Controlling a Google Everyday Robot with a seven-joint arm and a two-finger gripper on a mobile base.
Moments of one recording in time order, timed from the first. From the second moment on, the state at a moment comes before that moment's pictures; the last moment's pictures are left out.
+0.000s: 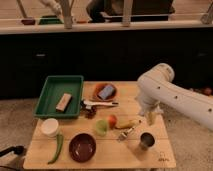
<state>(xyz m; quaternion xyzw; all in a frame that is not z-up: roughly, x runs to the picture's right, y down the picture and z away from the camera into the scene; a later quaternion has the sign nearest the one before) 0.211 0.122 0.692 -0.28 -0.03 -0.19 0.94</state>
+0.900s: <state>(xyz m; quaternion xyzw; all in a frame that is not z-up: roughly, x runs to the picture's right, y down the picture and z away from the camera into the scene) 0.240 0.206 0.686 -0.31 -0.09 -0.41 0.85</state>
